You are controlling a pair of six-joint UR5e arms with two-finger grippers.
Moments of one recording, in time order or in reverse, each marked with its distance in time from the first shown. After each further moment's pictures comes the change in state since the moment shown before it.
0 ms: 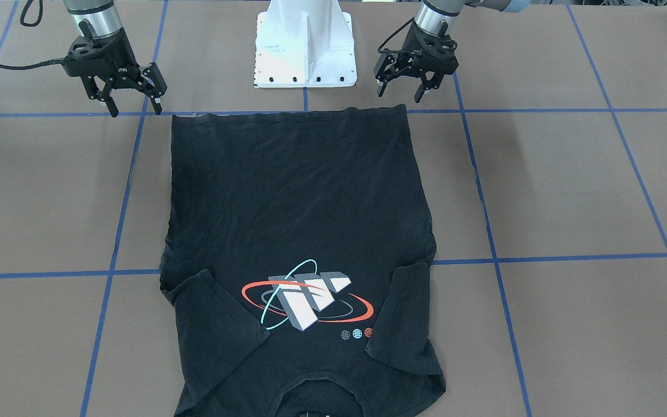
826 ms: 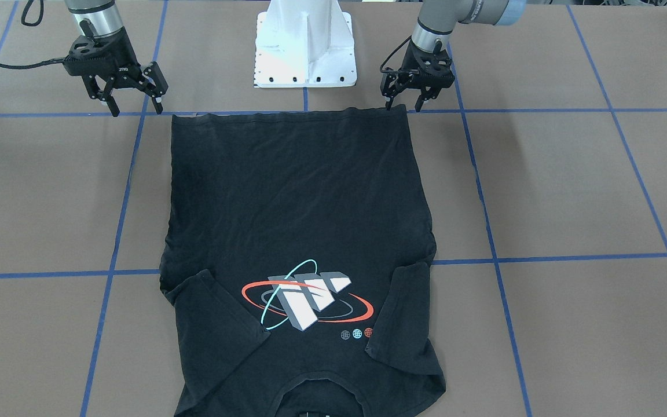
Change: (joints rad) left arm 0.025 -0.005 0.087 -0.001 0.006 -0.023; right arm -0.002 0.002 0.003 0.000 -0.003 0.001
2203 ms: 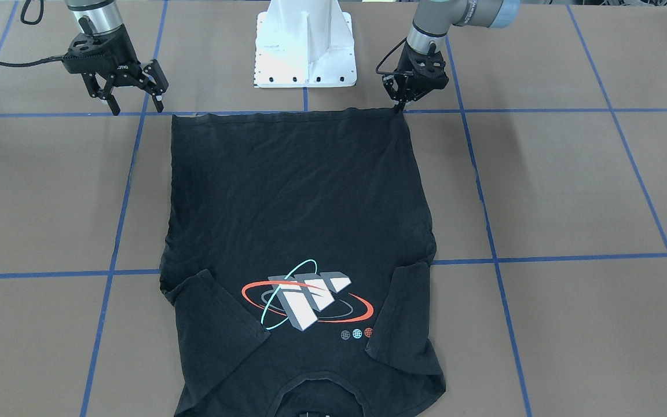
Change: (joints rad) left arm 0.017 -0.015 0.012 -0.002 -0.002 -0.001; right arm 0.003 0.000 0.011 0.000 0.000 0.000
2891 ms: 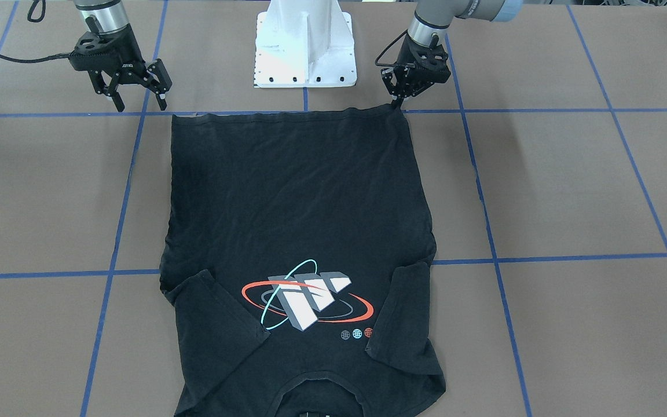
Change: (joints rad) left arm -0.014 0.006 -0.050 0.002 0.007 0.001; right arm -0.125 -0.026 -0.018 0.001 -0.117 0.140
